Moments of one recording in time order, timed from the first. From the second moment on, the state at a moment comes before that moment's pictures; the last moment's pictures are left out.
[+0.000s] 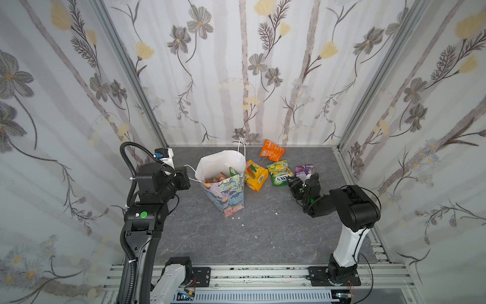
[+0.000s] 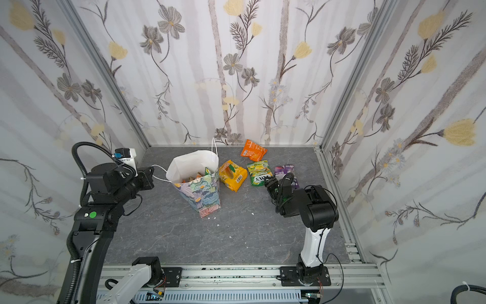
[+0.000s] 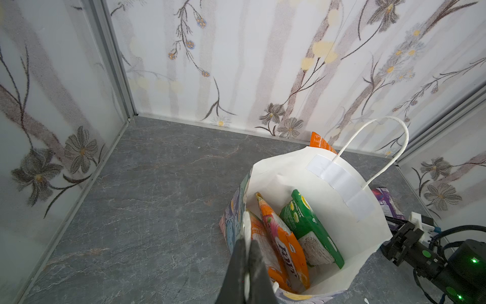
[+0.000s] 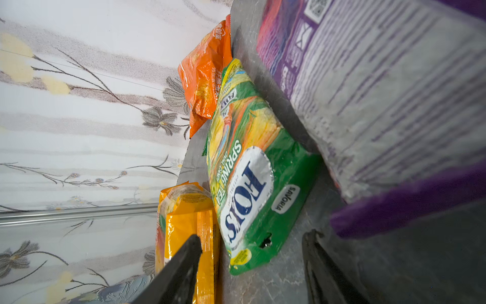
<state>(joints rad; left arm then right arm) 0.00 0.87 1.16 -0.67 0.18 -0.22 0.23 1.93 0.65 0.90 -0.17 1.20</state>
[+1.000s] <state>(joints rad) 0.01 0.87 1.17 -0.68 0.18 -0.21 0.21 2.03 0.67 0.95 -0.18 1.24</state>
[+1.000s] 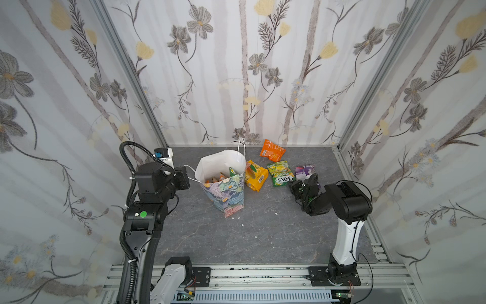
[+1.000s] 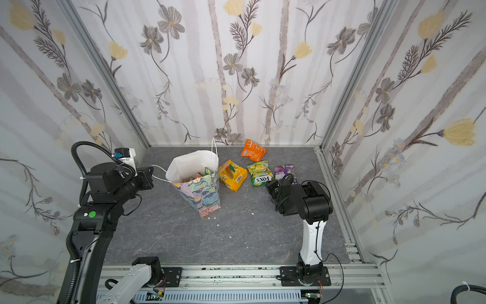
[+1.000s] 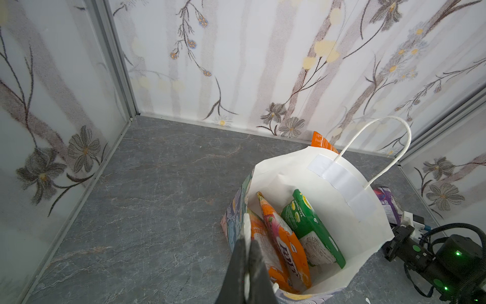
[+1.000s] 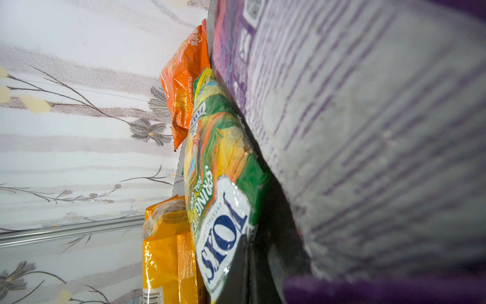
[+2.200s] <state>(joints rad) 0.01 0.85 1.16 -0.67 0.21 -0.24 0.22 1.46 0.75 0.35 -0.18 0.89</state>
